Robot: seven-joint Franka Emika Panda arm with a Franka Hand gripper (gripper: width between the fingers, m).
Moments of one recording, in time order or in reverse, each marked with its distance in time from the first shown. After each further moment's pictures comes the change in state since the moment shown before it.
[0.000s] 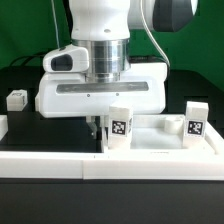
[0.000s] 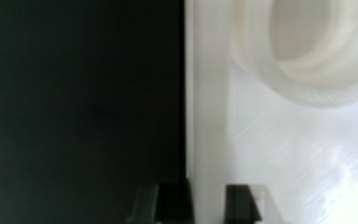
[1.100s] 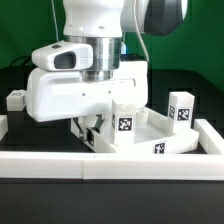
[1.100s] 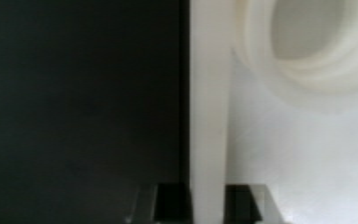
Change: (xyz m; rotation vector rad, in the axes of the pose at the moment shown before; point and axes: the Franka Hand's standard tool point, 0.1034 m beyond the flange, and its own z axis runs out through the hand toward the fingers) arm 0.009 0.020 -0.004 -0.087 0.024 -0.545
